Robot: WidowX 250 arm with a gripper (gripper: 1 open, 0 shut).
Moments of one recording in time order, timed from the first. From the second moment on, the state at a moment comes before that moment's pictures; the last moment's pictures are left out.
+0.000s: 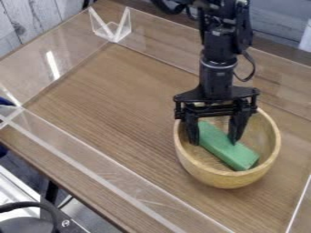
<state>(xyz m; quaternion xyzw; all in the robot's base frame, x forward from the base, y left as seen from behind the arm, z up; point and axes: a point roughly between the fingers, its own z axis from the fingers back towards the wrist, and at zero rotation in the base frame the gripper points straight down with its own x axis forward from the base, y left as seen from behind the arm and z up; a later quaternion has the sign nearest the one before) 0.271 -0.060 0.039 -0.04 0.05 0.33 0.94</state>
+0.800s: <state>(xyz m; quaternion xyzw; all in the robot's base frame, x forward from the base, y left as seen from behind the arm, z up) 0.279 -0.066 0.021 -0.04 0.05 0.34 0.94</state>
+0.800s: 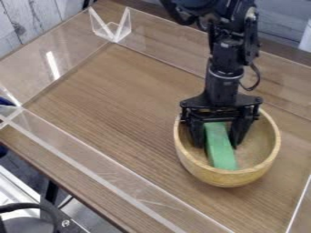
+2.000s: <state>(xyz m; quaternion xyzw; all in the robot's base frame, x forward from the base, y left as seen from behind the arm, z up) 0.283 -0.068 0.019 -0.04 0.05 0.31 0.95</state>
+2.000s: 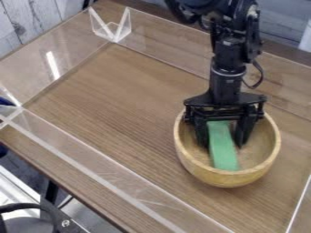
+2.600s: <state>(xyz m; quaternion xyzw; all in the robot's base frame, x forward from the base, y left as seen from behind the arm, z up) 0.283 -0.051 0.019 -0.05 0.04 0.34 0.94</state>
